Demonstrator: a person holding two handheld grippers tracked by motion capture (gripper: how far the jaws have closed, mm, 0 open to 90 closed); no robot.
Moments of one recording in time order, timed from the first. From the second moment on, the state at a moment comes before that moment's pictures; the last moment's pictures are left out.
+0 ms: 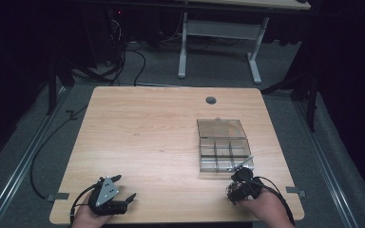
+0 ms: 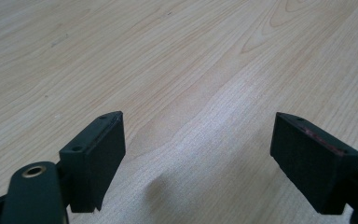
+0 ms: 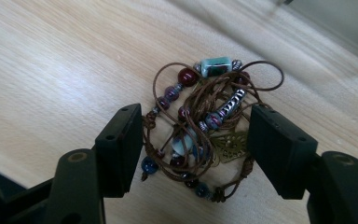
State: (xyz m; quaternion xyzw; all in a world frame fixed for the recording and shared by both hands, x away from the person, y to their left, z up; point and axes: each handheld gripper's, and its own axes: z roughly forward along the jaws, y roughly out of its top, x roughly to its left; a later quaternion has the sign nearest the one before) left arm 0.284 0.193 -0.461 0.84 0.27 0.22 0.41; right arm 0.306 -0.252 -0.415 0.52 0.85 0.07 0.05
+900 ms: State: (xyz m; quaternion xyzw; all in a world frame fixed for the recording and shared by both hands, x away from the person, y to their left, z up) left arm 0.284 0.193 -0.461 0.84 0.27 0.22 0.41; right arm 0.312 -0.265 -0.391 0.51 0.86 0.08 0.04
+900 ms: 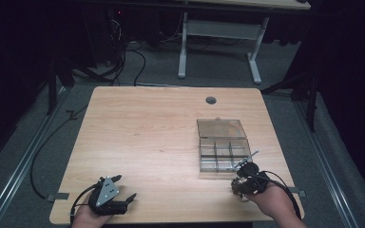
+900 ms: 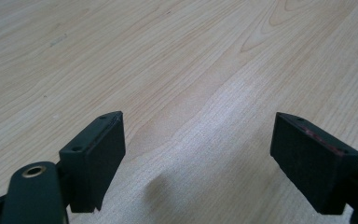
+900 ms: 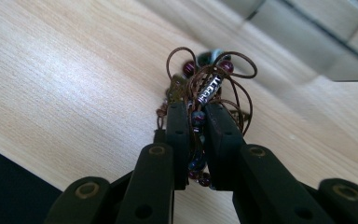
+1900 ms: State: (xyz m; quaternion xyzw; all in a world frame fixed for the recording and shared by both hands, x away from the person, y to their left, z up) left arm 0.284 0.193 -0.461 0.84 0.27 0.22 0.41; right arm 0.342 -0.268 -0.327 0.50 0.86 0.10 0.05
